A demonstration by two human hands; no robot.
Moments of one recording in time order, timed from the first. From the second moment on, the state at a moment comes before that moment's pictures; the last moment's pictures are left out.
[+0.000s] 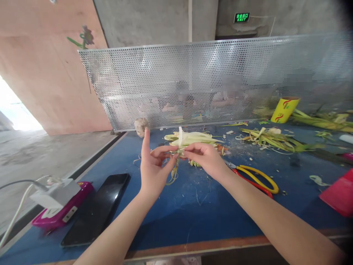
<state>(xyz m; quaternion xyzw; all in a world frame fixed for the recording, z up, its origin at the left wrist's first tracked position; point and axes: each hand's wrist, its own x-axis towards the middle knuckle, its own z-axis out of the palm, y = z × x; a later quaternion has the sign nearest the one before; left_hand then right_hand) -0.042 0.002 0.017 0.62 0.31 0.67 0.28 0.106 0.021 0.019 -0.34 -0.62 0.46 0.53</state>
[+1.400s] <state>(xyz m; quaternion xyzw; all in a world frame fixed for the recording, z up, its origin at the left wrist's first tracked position) -0.042 0.008 0.020 0.52 0.35 0.66 0.42 0.109 0.024 0.018 -0.33 -0.66 0.44 0.51</state>
